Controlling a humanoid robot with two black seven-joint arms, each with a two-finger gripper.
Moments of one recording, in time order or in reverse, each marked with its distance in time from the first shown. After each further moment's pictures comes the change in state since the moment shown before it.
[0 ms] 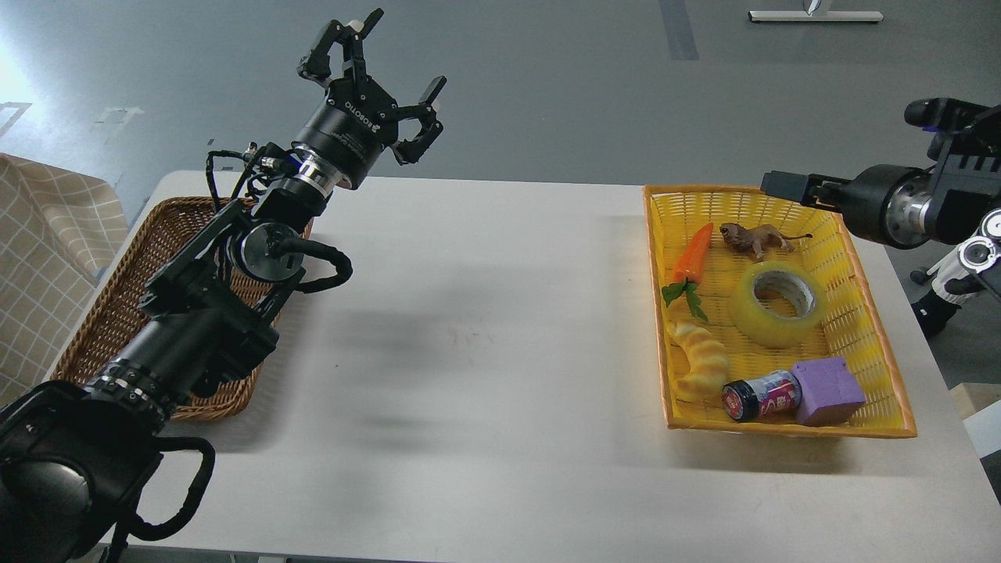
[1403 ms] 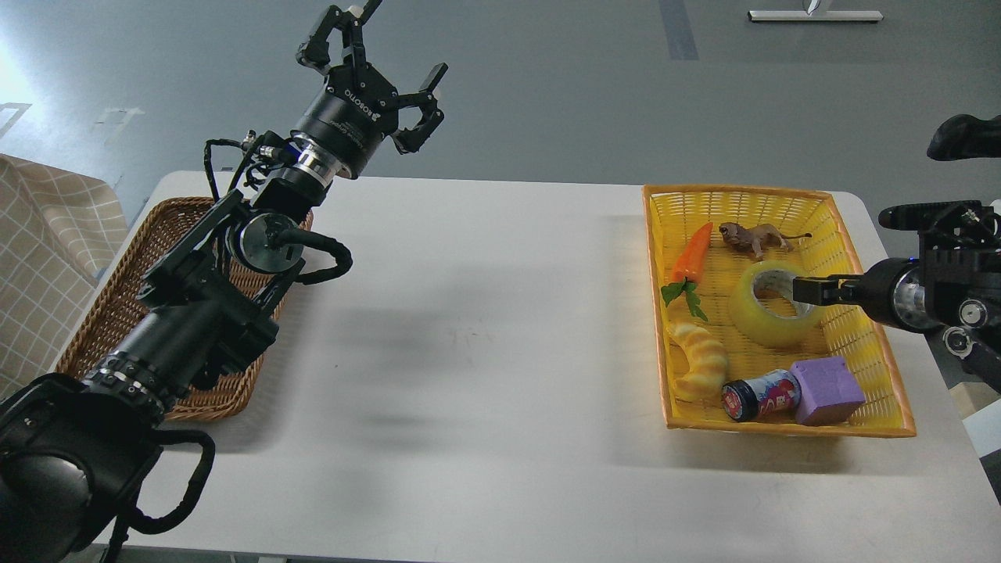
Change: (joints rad) left arm -0.012 0.001 0.001 0.000 0.000 0.000 0.000; right arm -0.105 -0.025 -0.119 -0.057 -0.192 0.000 0.004
